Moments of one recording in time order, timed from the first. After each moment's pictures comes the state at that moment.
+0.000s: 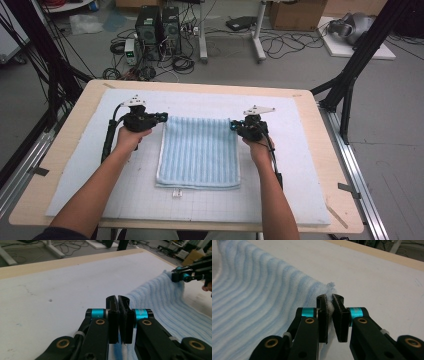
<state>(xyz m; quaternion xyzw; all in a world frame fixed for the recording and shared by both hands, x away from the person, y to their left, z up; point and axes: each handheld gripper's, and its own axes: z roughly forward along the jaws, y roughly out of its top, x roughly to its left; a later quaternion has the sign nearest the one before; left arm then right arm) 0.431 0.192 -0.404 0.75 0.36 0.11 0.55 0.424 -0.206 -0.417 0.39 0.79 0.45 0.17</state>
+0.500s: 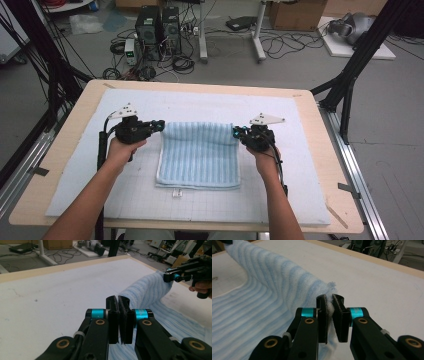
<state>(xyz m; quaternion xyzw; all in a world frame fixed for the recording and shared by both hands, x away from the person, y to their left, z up) 0.374 0.202 -0.396 0.73 0.34 0.11 0.58 0.375 -0.212 -0.401 0.36 0.78 0.48 0.18</state>
